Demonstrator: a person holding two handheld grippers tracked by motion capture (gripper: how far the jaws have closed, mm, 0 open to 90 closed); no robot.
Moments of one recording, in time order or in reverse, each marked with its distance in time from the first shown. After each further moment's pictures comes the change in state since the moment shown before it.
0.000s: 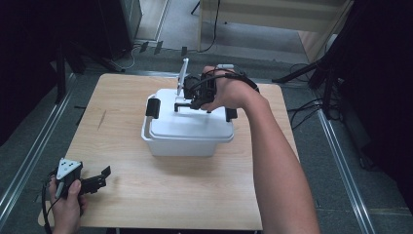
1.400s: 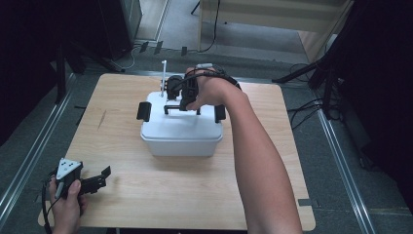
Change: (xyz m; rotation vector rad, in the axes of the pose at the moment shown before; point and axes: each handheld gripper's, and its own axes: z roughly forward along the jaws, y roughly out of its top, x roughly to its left) left arm 0.000 0.000 0.000 -0.001 -0.007 0.002; right arm -0.010 0.037 0.030 0.097 0.051 -0.011
